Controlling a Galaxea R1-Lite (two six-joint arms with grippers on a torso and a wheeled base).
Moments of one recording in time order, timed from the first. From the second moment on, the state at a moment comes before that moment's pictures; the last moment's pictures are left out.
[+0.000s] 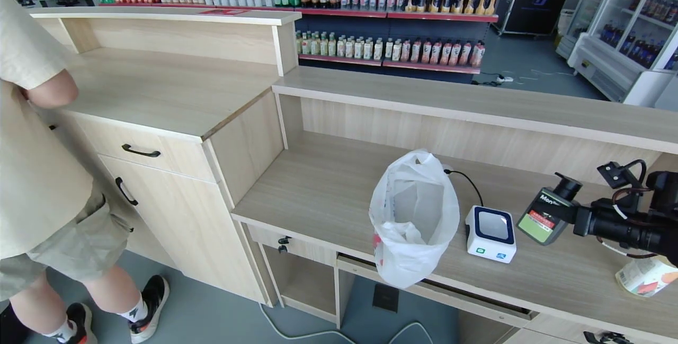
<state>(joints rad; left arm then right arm) 0.00 0.00 0.00 0.00 -0.02 0.00 -0.40 2.03 -0.73 -0.84 0.90 -0.13</state>
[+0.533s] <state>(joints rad) 0.00 0.00 0.00 0.00 -0.02 0.00 -0.39 2.09 -0.82 -0.85 0.89 -0.13</state>
